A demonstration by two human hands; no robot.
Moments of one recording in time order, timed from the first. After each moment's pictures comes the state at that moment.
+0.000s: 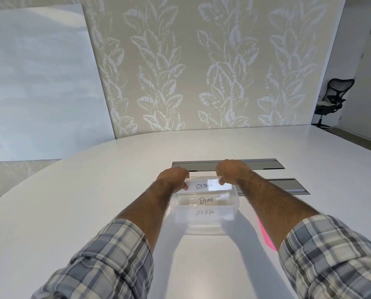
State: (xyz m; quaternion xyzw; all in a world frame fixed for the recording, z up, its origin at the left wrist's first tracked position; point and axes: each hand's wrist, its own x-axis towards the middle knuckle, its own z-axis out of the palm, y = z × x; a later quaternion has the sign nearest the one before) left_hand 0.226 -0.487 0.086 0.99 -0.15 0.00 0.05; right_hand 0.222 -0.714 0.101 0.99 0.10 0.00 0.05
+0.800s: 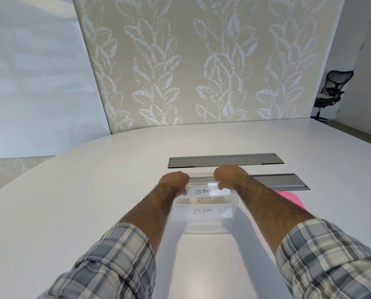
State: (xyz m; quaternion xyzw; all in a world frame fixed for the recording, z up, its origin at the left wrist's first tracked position) left_hand 0.238 -0.501 0.052 0.99 -0.14 -0.03 0.01; right_hand 0.232 -0.717 0.067 0.99 0.12 -0.03 0.09
